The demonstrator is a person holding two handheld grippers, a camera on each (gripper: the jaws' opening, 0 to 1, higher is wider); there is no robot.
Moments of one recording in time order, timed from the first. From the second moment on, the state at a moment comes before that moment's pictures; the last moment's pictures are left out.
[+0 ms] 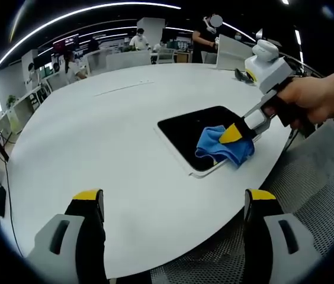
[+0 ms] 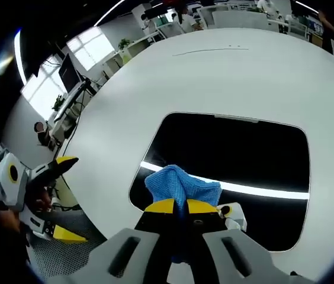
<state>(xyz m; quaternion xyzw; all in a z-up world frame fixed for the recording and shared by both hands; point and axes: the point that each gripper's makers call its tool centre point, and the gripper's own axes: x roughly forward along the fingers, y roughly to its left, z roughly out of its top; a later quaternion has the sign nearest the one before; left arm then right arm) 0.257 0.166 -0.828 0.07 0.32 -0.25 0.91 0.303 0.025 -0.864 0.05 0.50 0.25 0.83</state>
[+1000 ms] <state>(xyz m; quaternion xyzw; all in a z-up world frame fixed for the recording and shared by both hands) 0.257 0.164 -0.828 0.08 0.32 -0.25 0.91 0.304 -0.008 -0.864 0.01 0.49 0.28 0.83</state>
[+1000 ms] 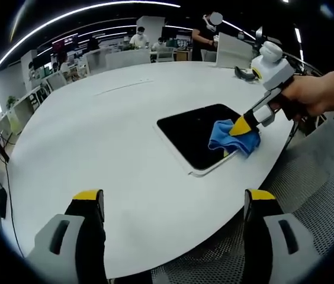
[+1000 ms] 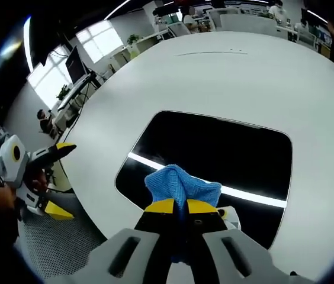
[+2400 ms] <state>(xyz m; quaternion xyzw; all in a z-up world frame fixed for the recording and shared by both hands) 0.257 0.166 -0.827 0.06 0.32 -0.25 0.91 0.397 -0.013 -0.866 -0.01 0.47 0.29 0.83</state>
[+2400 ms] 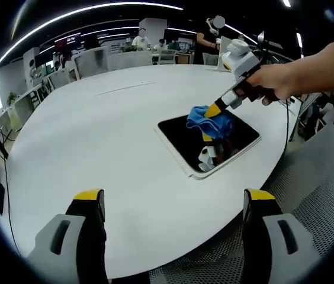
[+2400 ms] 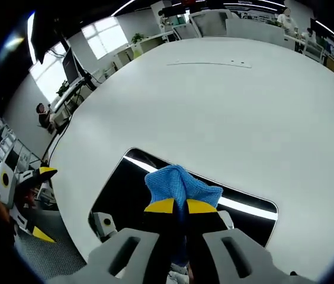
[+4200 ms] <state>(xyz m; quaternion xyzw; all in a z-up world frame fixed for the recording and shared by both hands) 0.258 0.167 -0.831 0.07 0.33 -0.25 0.91 0.416 -0.055 -0.865 0.00 0.47 0.27 0.84</state>
